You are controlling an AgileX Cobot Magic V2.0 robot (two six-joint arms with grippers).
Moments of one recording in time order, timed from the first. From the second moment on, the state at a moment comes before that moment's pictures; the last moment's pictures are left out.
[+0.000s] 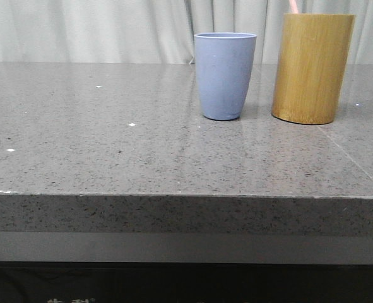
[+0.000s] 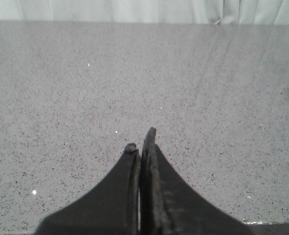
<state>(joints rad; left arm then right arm) -0.06 0.22 -0.48 -0.11 0.59 0.12 0.03 0.68 -0.63 0.25 0.35 -0.05</state>
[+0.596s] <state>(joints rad) -0.06 0.17 -0.45 -0.11 0.59 0.12 0.23 1.40 -1.19 0.20 0.25 -0.12</state>
